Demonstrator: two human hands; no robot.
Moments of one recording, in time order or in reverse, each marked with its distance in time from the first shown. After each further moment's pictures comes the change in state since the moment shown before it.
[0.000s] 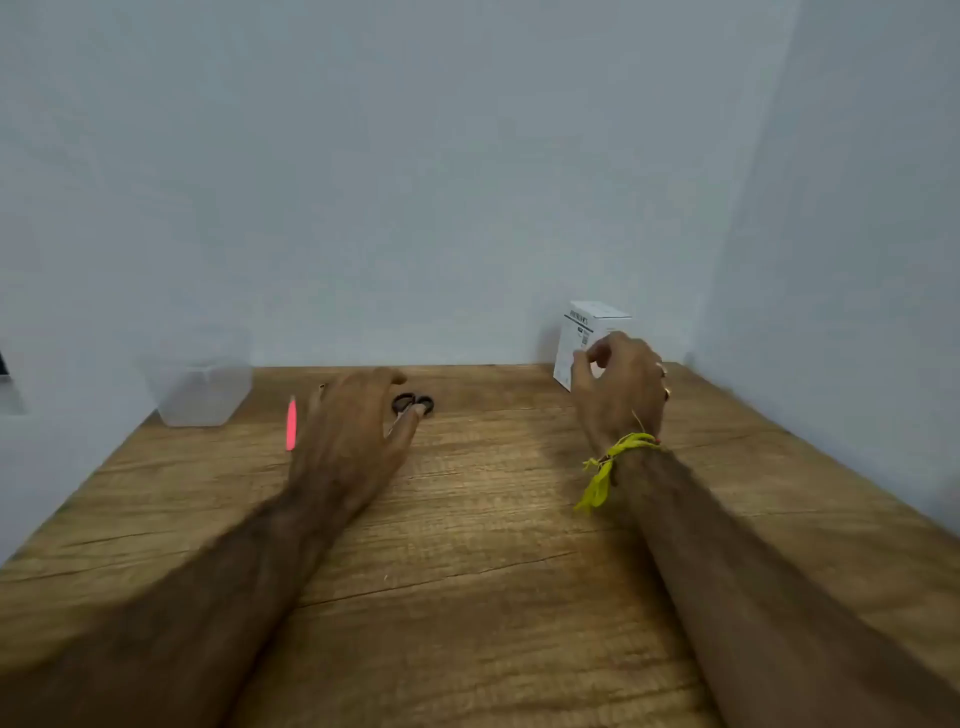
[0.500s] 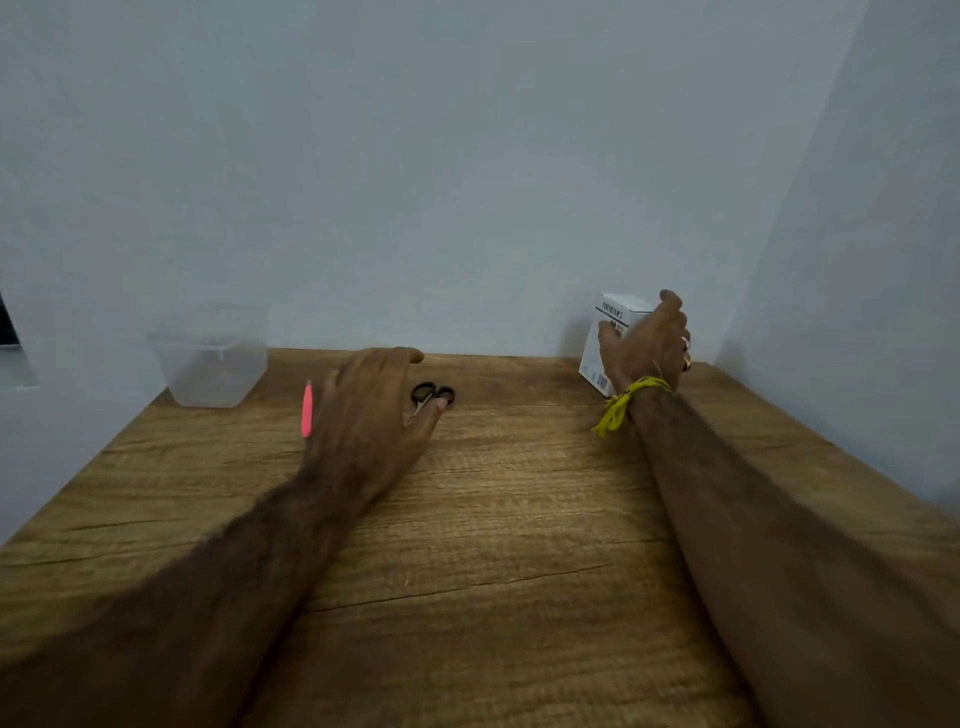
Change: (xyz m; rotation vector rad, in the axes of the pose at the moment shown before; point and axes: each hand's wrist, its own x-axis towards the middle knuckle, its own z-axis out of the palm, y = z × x) left_hand 0.009 -0.013 0.010 -0.033 0.057 0.012; right_hand 0.069 0.028 0.065 -0.005 0.002 0.191
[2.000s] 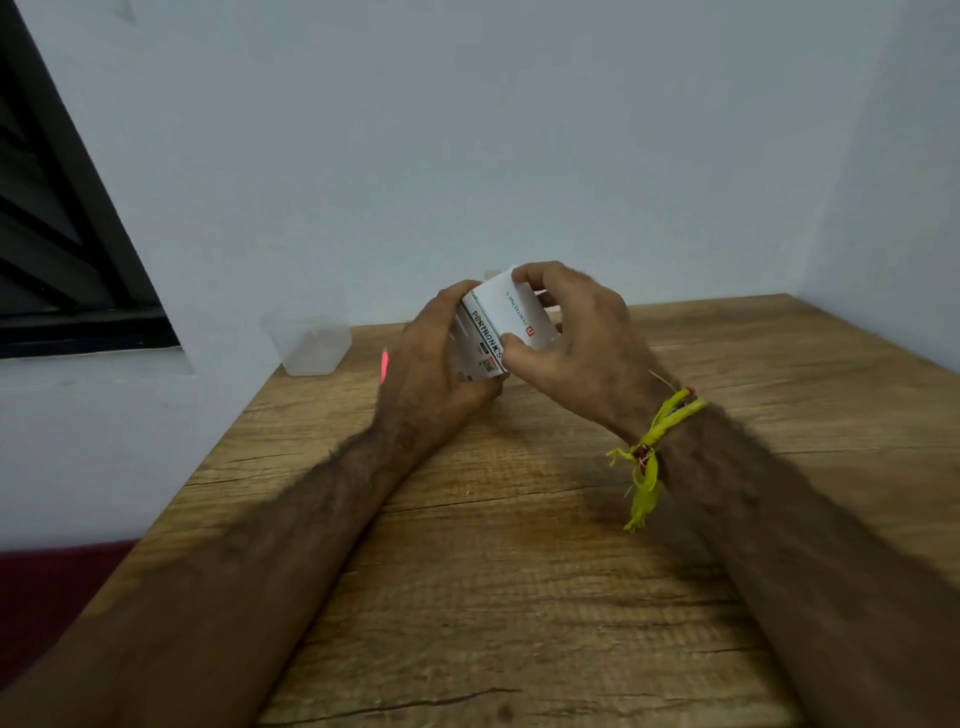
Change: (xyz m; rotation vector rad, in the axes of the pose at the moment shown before) left_hand -0.020 0.022 -0.036 -0.318 0.055 0.202; right_hand -0.154 -0.096 -0.115 0.397 -0.502 -0.594
